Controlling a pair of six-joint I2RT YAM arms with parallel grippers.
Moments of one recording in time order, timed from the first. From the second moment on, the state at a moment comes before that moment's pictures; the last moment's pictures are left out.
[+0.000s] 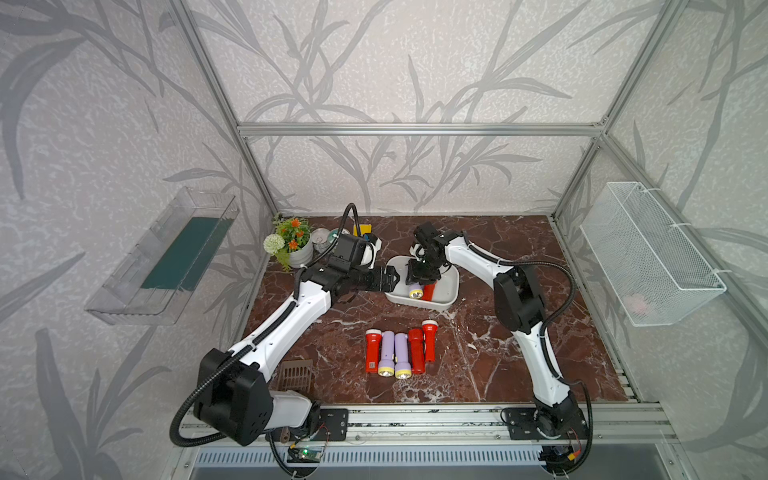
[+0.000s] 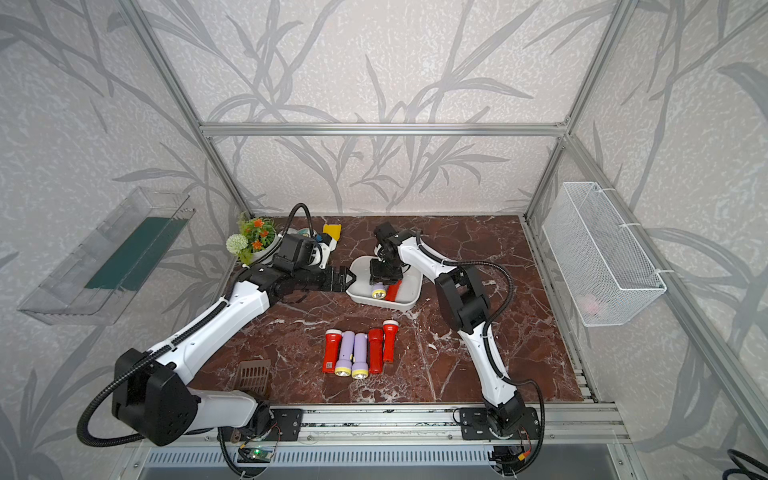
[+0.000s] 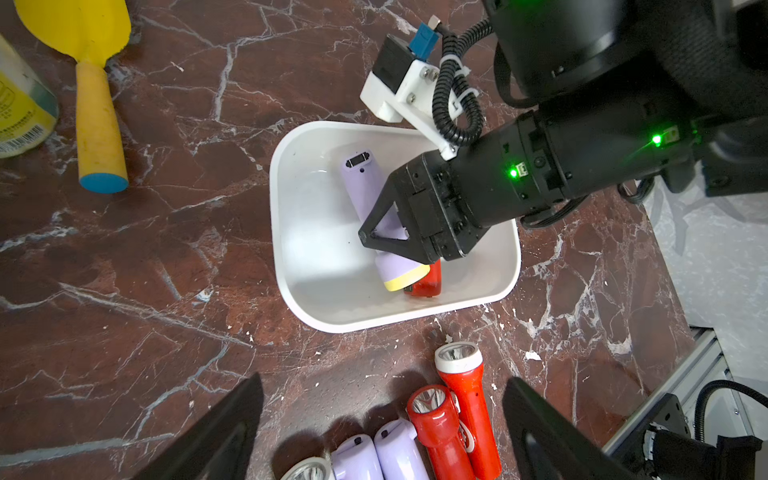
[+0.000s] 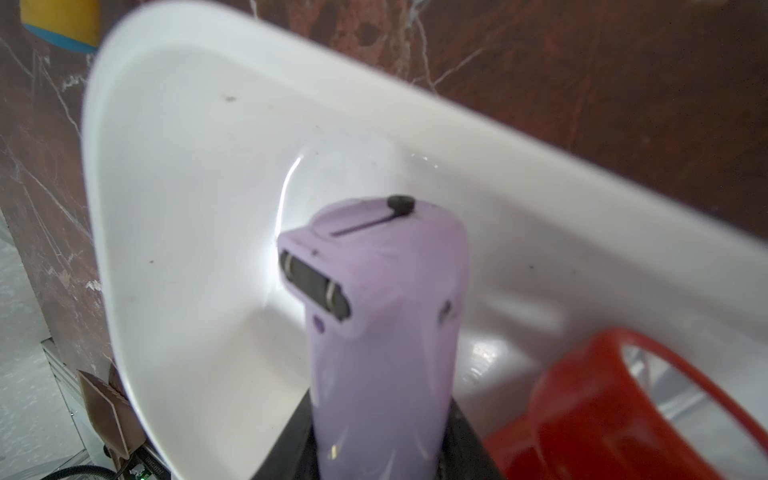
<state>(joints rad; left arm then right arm) -0.40 1.35 1.11 -0.58 0.26 -0.30 0.57 2.34 1.99 -0.92 -0.38 0.46</state>
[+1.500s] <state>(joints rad) -0.38 1.42 1.13 -0.62 0.21 -0.36 0.55 1.92 1.66 -1.01 -0.31 0.39</state>
